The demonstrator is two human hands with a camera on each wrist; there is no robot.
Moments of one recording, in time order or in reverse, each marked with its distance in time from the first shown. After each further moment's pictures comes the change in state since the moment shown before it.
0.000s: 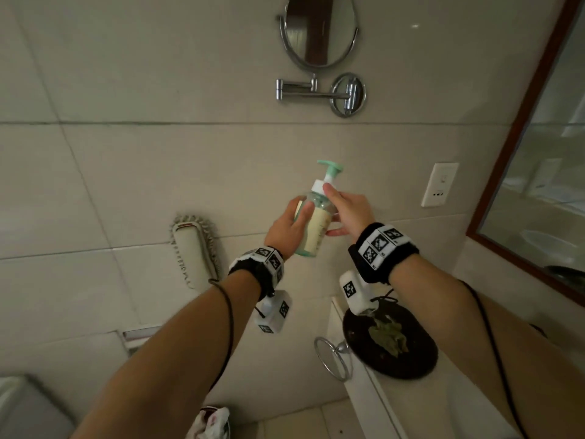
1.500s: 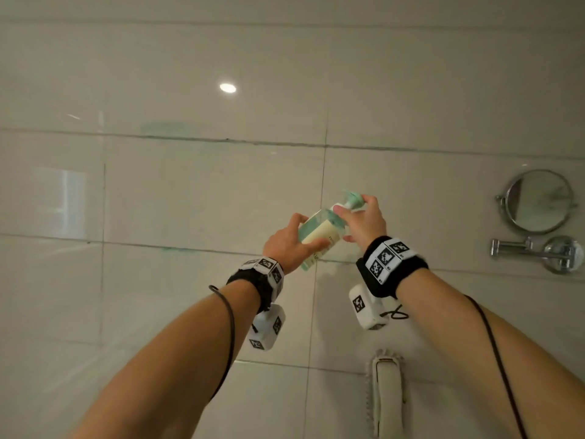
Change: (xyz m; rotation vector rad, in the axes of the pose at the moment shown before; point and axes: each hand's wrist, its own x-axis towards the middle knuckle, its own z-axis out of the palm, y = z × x) left_hand -0.026 0.052 -0.510 0.546 0.378 0.173; right_hand -0.026 -0.263 0.417 0.027 0.001 -0.467
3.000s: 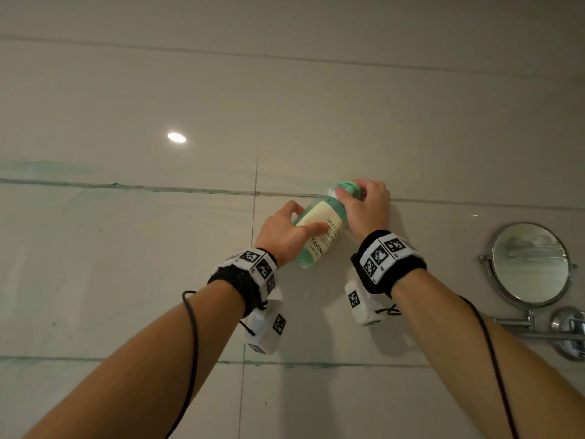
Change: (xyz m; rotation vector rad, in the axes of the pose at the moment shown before) left_hand 0.211 0.093 0.064 -0.355 0.105 0.132; right_hand 0.222 -0.010 -0.071 -0.182 0.362 -0.473
